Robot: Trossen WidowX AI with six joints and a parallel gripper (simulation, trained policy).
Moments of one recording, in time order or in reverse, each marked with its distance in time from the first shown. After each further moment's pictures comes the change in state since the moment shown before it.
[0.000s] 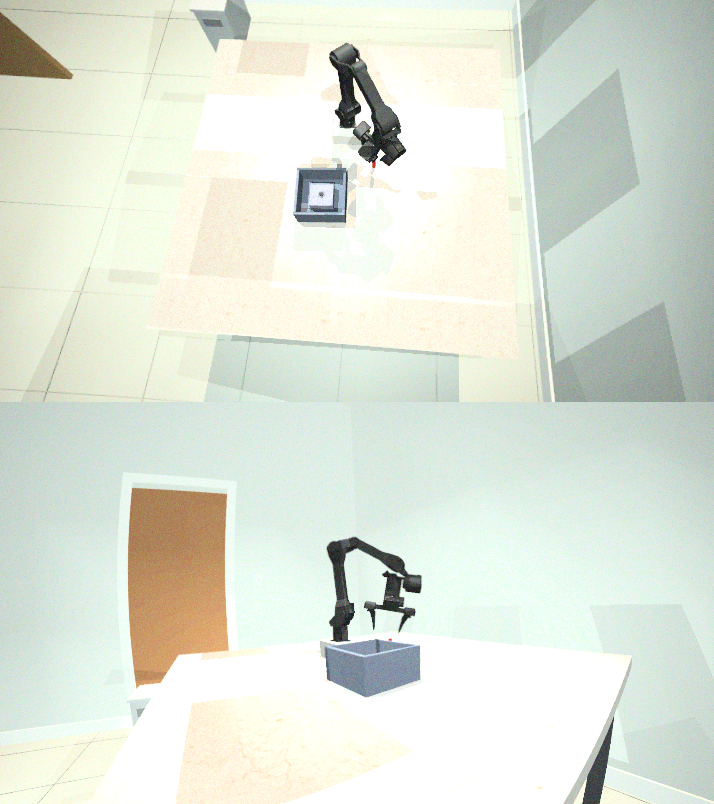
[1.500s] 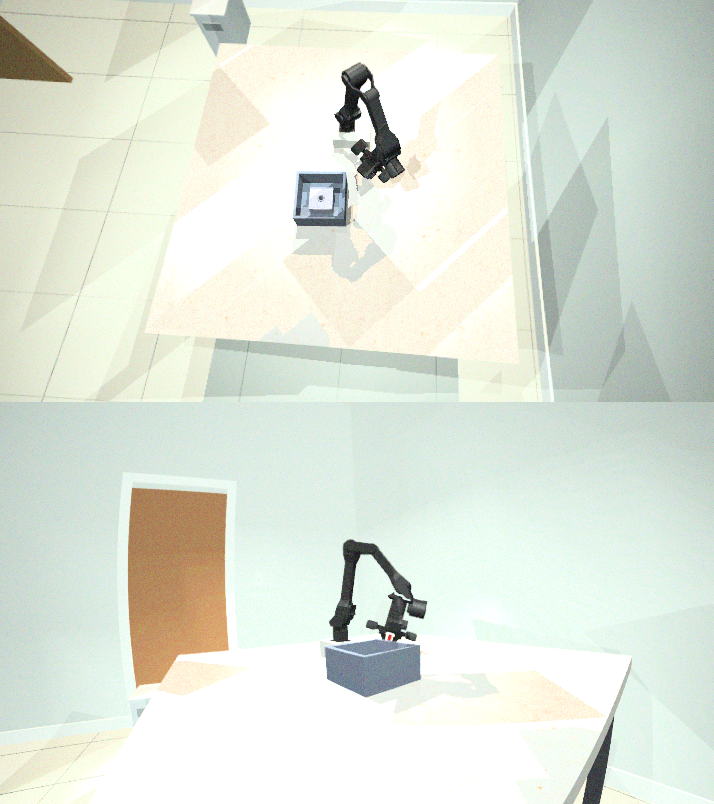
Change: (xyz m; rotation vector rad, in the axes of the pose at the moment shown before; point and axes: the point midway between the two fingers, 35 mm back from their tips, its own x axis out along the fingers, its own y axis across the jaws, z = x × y) arm 0.078 0.012 0.018 -0.014 -0.113 -0.122
